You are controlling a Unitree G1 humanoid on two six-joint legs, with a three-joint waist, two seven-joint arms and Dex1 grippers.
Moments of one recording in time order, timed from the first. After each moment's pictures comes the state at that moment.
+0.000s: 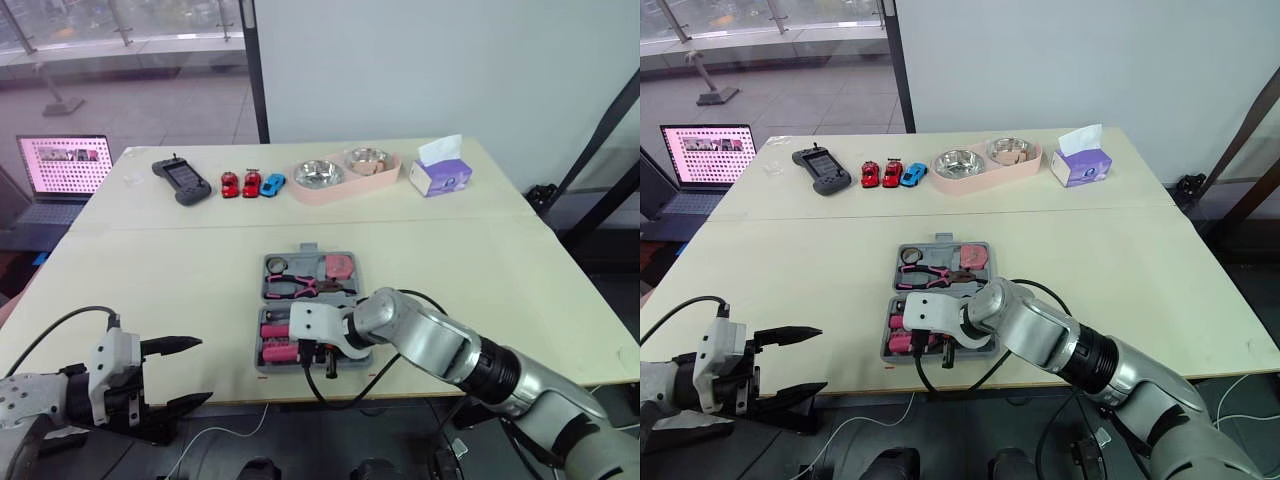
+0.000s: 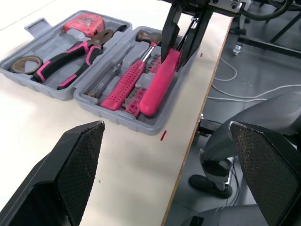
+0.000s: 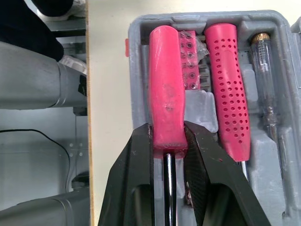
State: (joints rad) left arm 0.26 0.81 0.34 -0.21 -0.53 0.06 -1.27; right arm -0.82 -0.52 0.83 -0.27 0.11 0.99 0.84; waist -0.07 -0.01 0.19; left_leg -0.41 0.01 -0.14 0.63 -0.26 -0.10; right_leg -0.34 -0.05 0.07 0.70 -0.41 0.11
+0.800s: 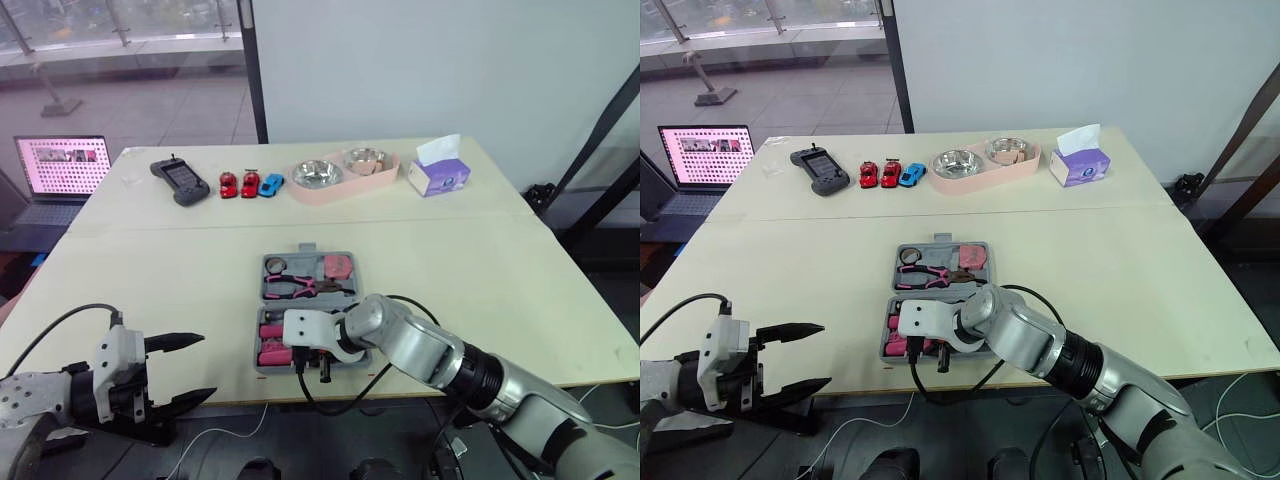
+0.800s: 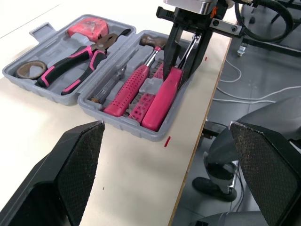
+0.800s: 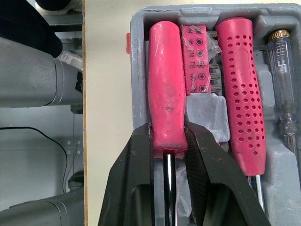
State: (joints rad) left arm 0.26 0.80 0.33 -0.25 -0.53 0.08 -1.22; right arm -0.80 -0.45 0.85 -0.21 0.02 0.94 0.86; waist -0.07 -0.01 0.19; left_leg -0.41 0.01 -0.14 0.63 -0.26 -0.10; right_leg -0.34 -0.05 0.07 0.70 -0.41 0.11
